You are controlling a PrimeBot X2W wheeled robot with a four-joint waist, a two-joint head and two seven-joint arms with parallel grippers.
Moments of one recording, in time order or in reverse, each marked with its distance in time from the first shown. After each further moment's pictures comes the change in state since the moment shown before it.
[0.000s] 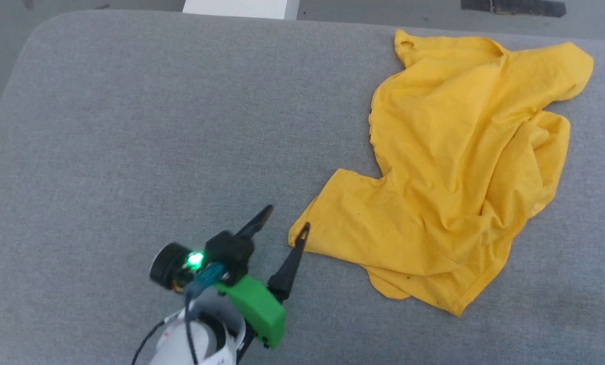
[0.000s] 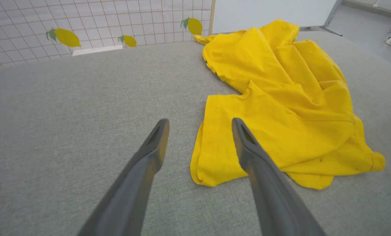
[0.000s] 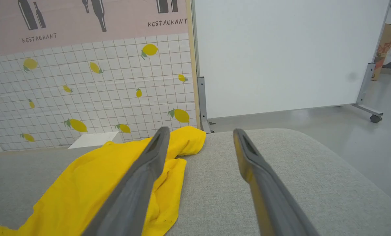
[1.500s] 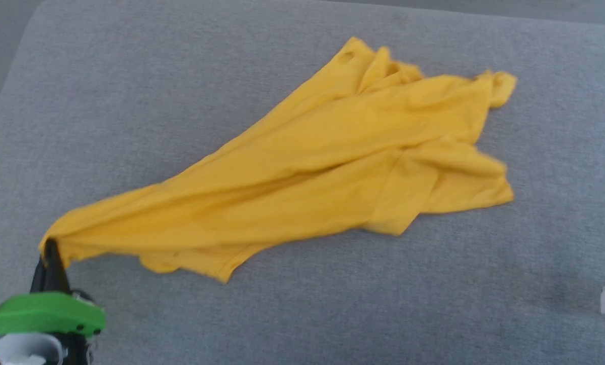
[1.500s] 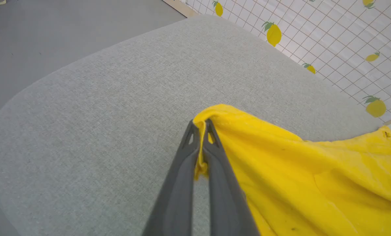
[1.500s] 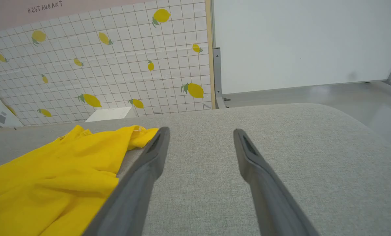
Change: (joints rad) left arm 0.186 0.048 0.530 -0.106 -0.473 0.356 0.016; right arm -0.023 0.000 0.042 0.020 0.006 0.000 0.081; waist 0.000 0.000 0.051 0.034
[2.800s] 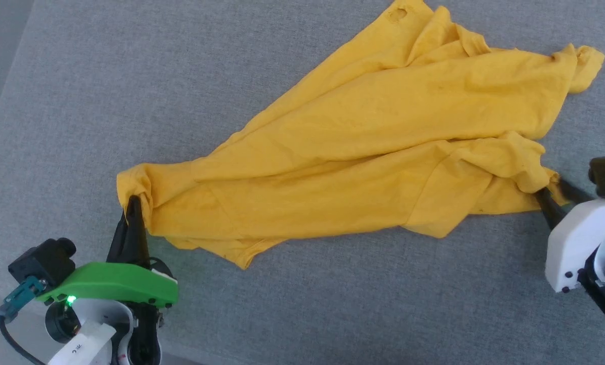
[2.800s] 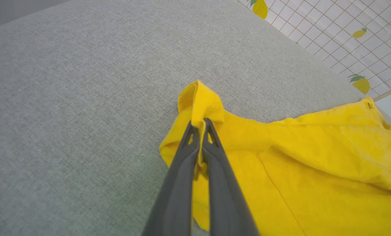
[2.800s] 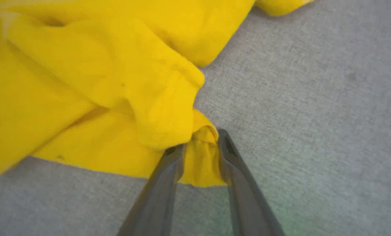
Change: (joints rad) left arm -0.096 -0.079 -0.177 -0.002 0.006 -0.055 -0.042; right arm -0.162 -0.258 0.358 -0.021 0.008 -0.010 0.777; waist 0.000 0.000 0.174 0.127
